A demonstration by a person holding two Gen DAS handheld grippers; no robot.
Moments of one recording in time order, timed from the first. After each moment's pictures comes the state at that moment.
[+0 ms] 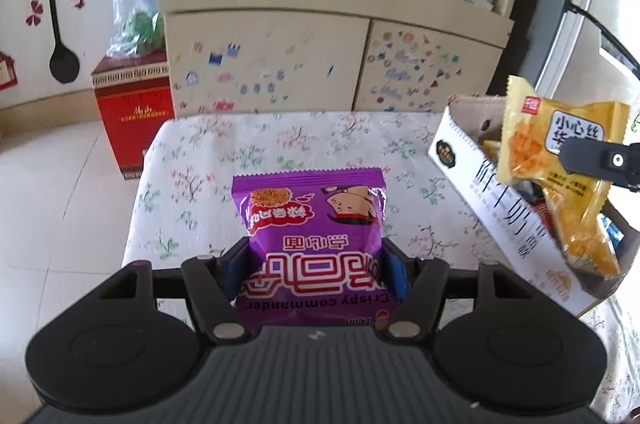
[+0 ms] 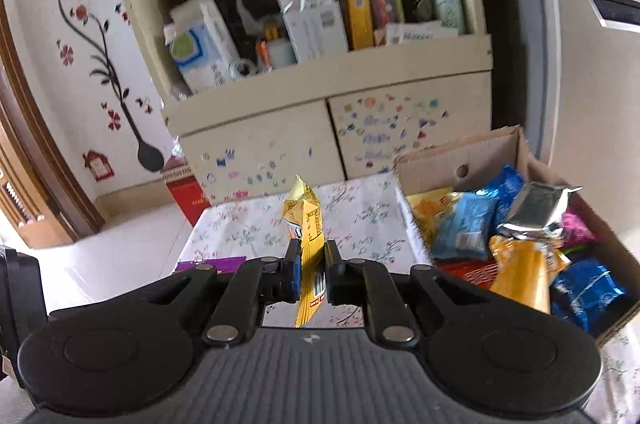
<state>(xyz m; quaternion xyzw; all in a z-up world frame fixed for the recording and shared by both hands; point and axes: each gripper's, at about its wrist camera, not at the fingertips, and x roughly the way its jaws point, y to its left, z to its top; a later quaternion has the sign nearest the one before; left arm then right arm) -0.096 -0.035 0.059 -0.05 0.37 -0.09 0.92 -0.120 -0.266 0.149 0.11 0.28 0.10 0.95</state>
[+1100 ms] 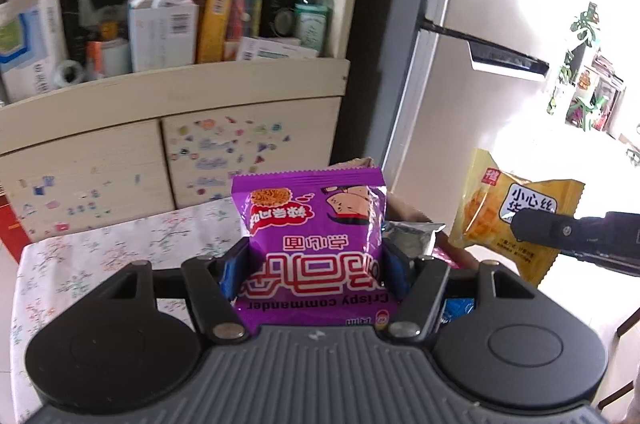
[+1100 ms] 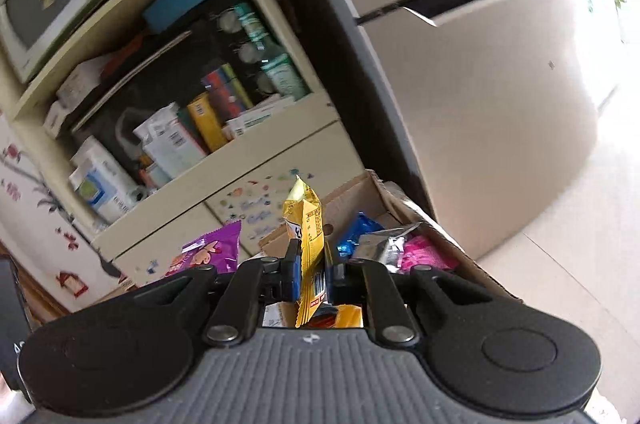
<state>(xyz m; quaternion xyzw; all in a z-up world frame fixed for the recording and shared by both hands) -0.051 -0.201 0.138 -0.01 0.32 -0.22 0.92 -0.127 -0.411 0.166 0.26 0.25 -0.02 0.93</state>
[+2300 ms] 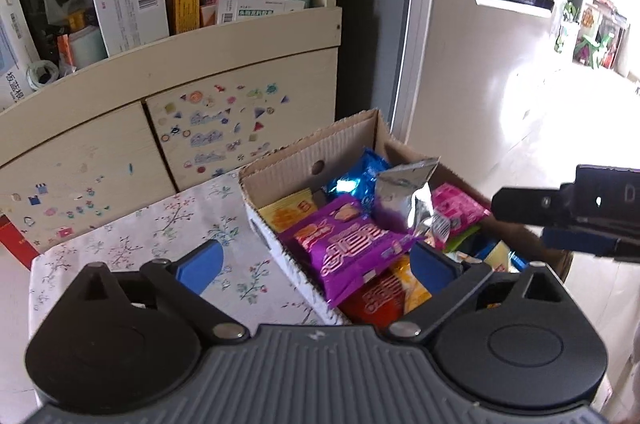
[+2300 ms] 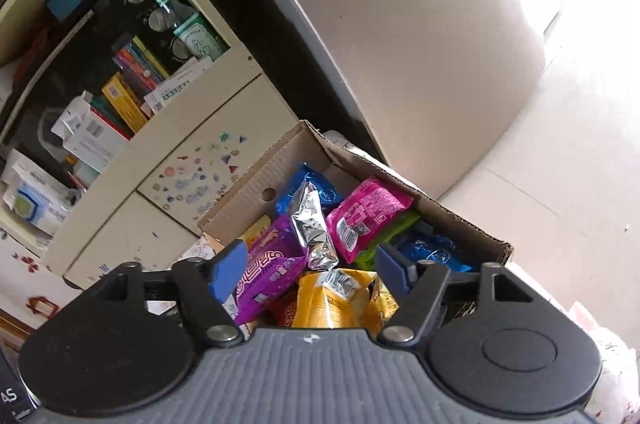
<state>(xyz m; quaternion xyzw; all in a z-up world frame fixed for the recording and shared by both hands) -0.038 -0.215 0.118 0.07 0.37 -0.22 0.90 -0.103 -0.408 0.140 0.30 0.33 -0.09 0.89</state>
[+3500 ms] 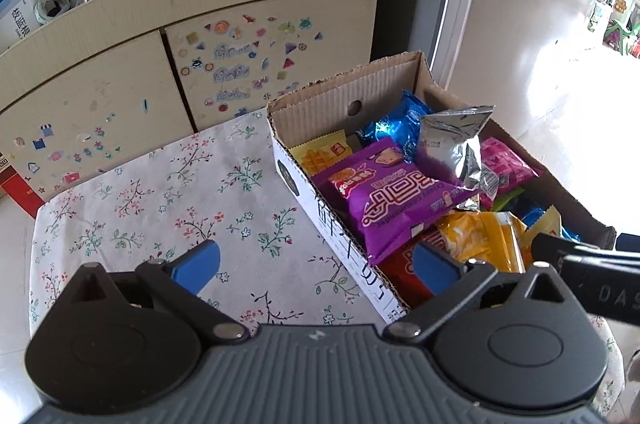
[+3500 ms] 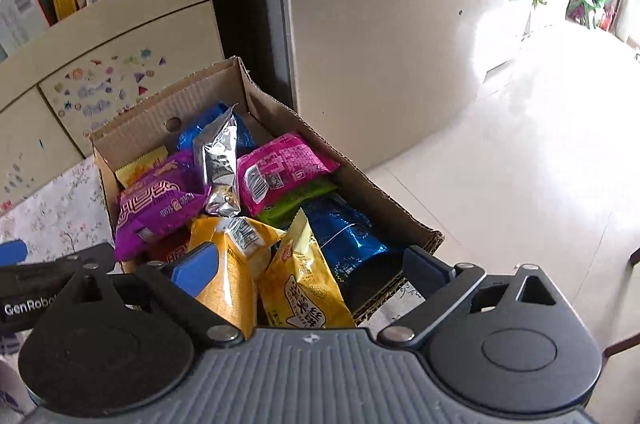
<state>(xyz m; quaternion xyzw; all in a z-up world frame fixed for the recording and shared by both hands) -0.020 -0.208 0.085 0.07 0.44 -0.18 0.88 -0.087 -0.376 0.113 0.11 0.42 -0.21 0.88</state>
